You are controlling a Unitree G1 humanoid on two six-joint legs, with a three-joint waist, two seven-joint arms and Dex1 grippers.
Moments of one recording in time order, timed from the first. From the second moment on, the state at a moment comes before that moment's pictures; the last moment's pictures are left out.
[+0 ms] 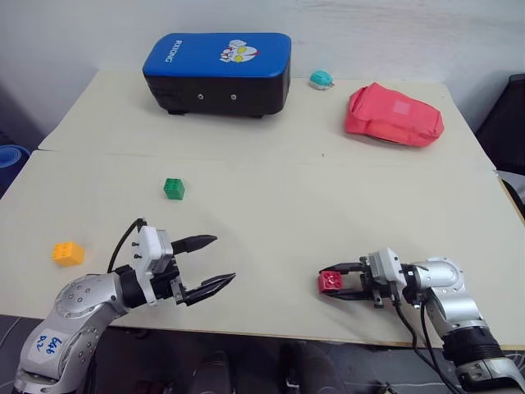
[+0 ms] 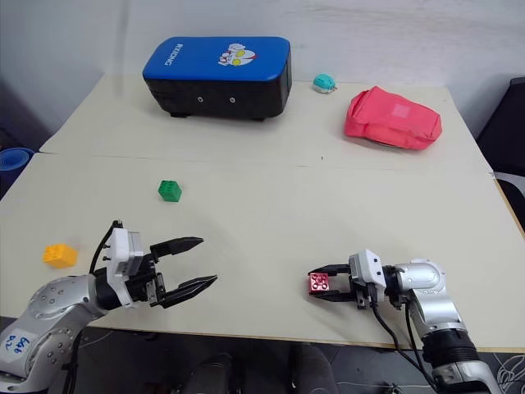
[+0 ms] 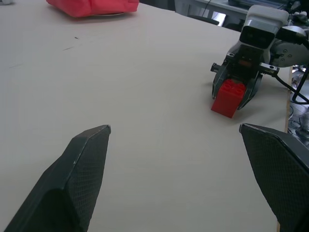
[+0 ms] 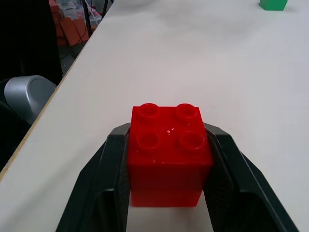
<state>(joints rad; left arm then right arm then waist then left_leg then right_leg) 0.11 0.66 0.19 -0.54 -0.64 0.44 -0.80 -0.25 -0.59 0.08 0.30 0.38 -0.28 1.52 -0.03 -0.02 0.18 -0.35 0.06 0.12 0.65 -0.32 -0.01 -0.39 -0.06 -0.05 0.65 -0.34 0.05</state>
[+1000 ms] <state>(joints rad) 0.48 0.45 0.54 -0.37 -0.54 0.21 -0.70 -0.04 -0.57 -0.14 -0.05 0.58 -0.22 1.31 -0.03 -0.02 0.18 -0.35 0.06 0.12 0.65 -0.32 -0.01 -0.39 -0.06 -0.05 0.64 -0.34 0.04</state>
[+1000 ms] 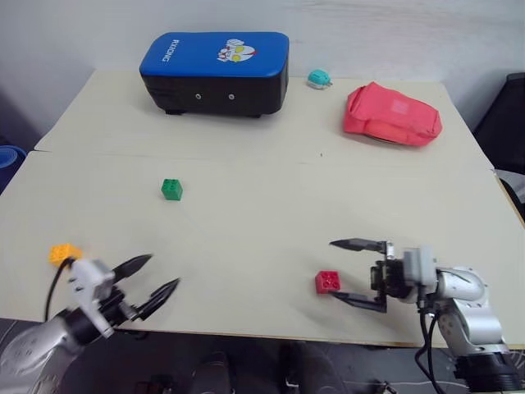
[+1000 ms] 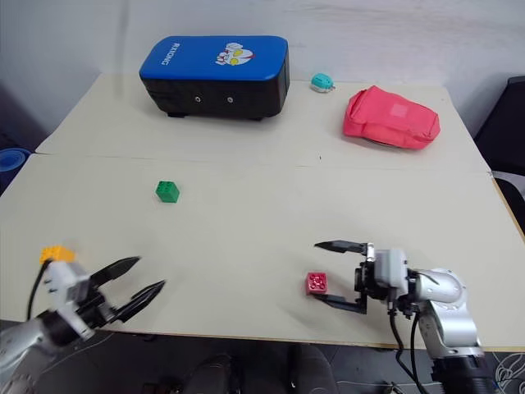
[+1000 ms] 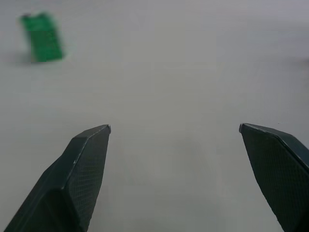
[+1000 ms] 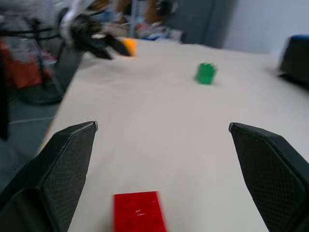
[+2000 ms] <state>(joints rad) -0.50 0.24 0.26 0.16 -0.32 0.38 0.00 -0.06 -0.47 -0.15 -0.12 0.59 -0.22 1.17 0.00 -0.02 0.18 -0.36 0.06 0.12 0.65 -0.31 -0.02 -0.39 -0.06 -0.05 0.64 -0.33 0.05</state>
